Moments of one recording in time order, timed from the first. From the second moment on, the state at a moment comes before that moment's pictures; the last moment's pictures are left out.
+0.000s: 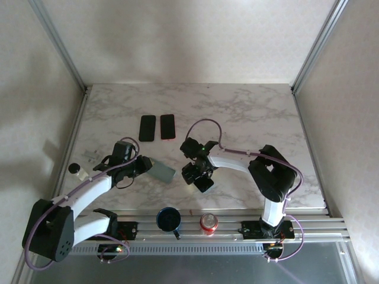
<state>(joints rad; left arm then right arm) -0.27 1.13 0.49 -0.27 0.26 -0.75 0.91 1.82 1.15 -0.71 0.05 0.27</state>
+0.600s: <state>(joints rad) -0.27 1.17 0.52 -0.27 0.28 -0.74 0.91 1.77 1.12 -0.71 0.00 0.26</state>
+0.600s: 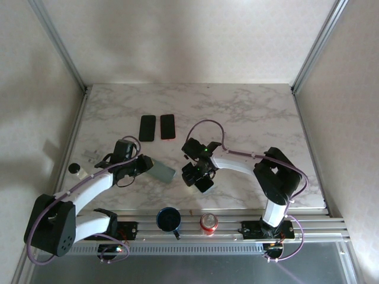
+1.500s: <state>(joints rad) -0.27 1.25 0.58 -0.27 0.29 -0.71 0.97 1.81 1.10 -0.67 0.05 0.19</state>
